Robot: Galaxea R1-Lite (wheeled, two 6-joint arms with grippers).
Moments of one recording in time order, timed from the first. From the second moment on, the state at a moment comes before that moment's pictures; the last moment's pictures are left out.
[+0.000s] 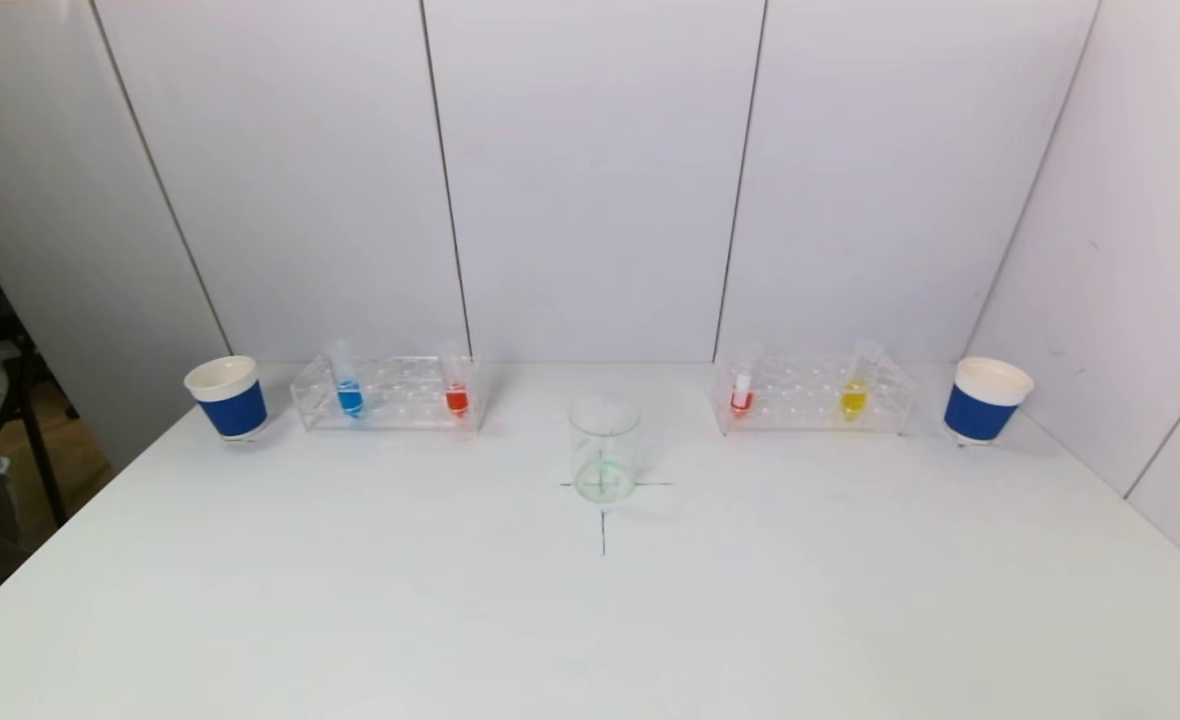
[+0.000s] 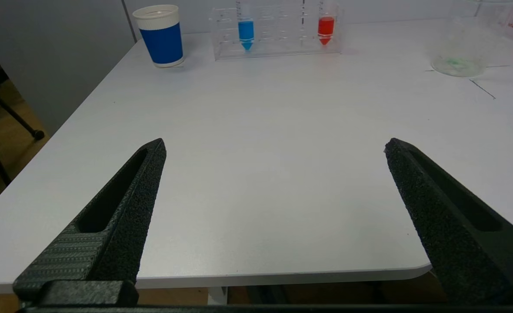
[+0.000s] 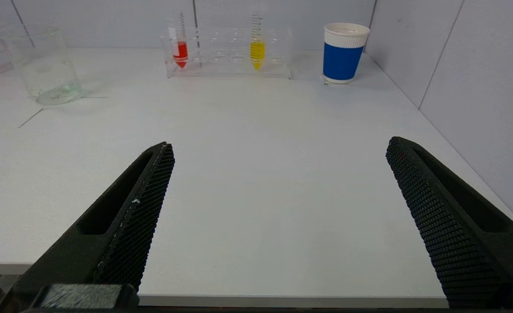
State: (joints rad) left arm 0.00 0.00 0.00 0.00 -0.02 0.03; right arm 0.00 0.00 0.00 -0.01 -0.01 0.00
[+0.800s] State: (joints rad) left arm 0.00 0.00 0.00 0.00 -0.03 0.06; right arm 0.00 0.00 0.00 -0.01 -0.01 0.00
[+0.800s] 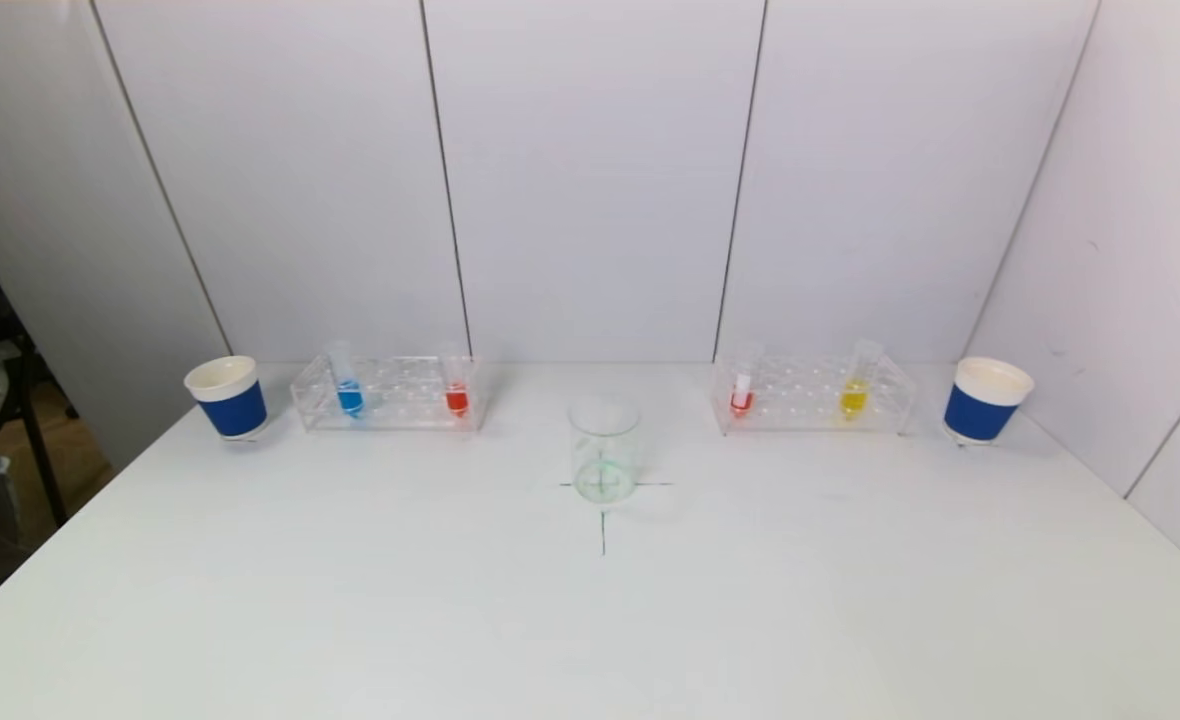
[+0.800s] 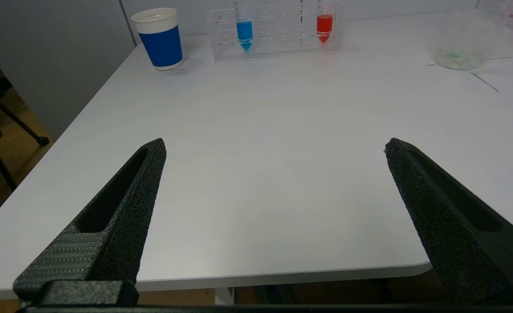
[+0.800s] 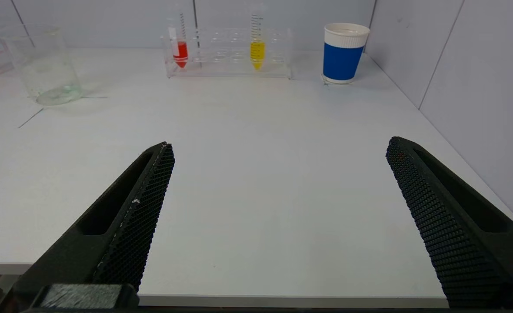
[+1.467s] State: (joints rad) left arm 0.00 0.00 -0.05 0.02 -0.04 0.06; right arm 0.00 0.00 0.00 -0.01 -0.01 0.00
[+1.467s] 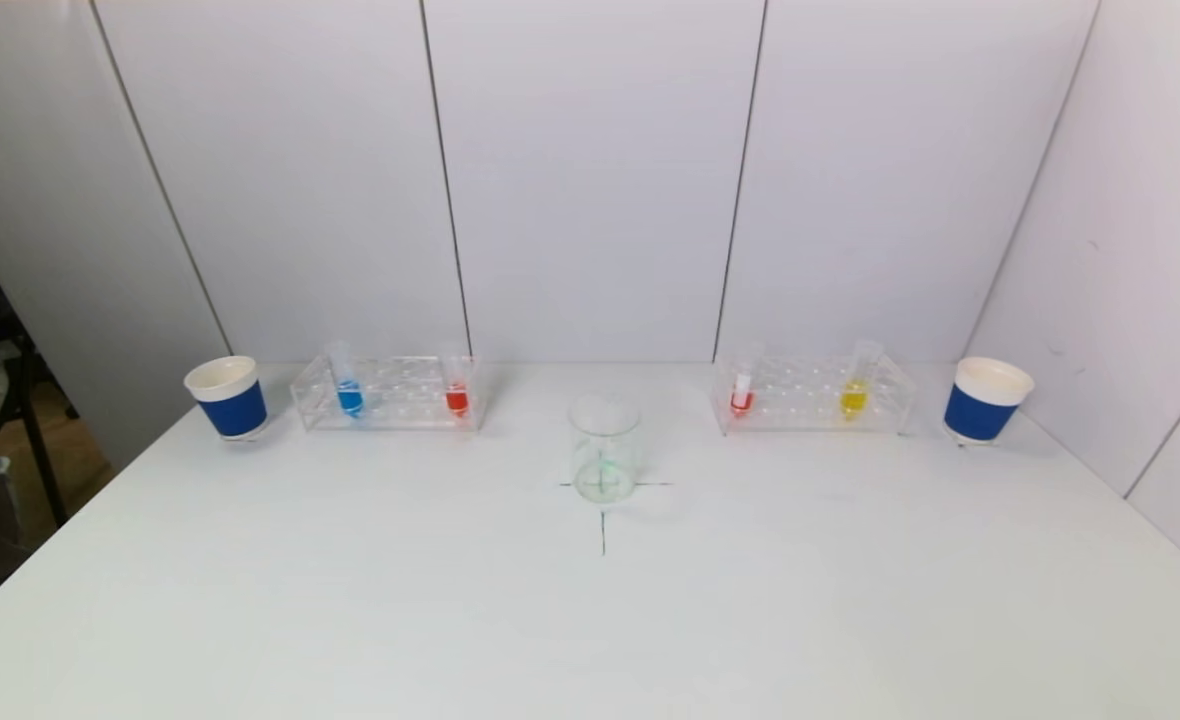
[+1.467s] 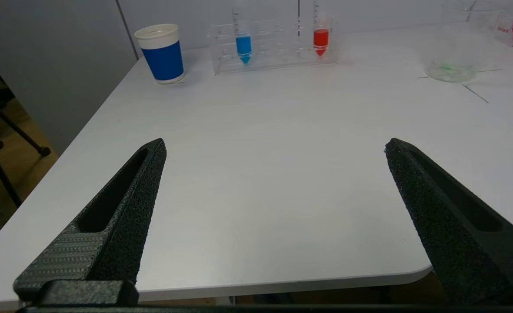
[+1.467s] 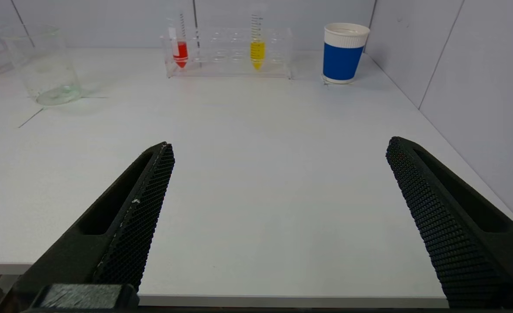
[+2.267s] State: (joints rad) left arm -0.01 0.40 -0.51 0.05 -0.03 0.05; right arm 0.00 0.00 0.00 -0.01 -0.01 0.00
